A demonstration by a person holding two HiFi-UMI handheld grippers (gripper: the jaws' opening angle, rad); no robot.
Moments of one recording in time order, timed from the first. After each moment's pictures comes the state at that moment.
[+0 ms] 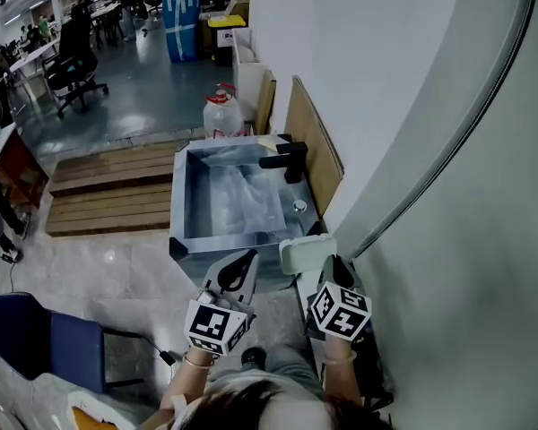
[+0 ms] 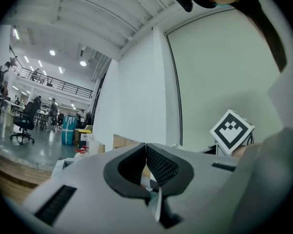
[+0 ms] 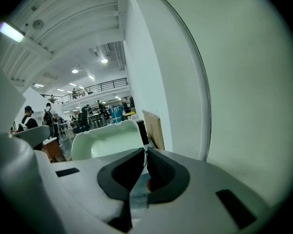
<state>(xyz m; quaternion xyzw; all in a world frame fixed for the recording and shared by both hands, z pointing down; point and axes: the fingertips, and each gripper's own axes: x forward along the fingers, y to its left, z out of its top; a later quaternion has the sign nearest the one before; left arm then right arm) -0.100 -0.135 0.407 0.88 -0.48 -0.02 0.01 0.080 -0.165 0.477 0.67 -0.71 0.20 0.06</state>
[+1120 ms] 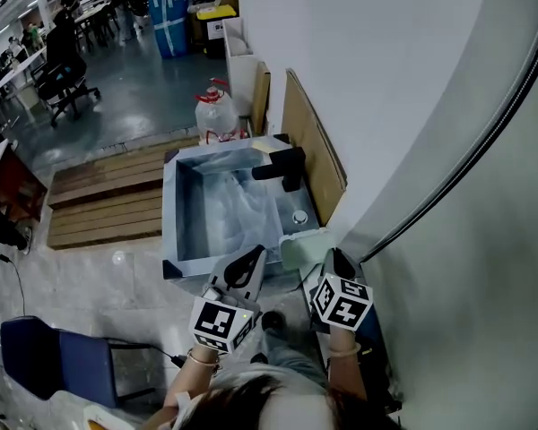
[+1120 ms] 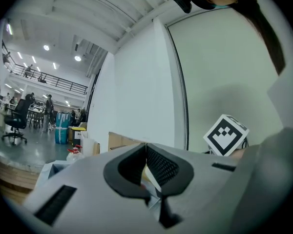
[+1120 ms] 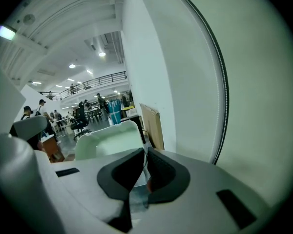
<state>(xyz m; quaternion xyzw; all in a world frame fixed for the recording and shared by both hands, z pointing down) -0.073 -0.227 0.416 0.89 -0.46 0.00 0.02 0.092 -0.258 0.507 0.67 -0.70 0.22 0.09</state>
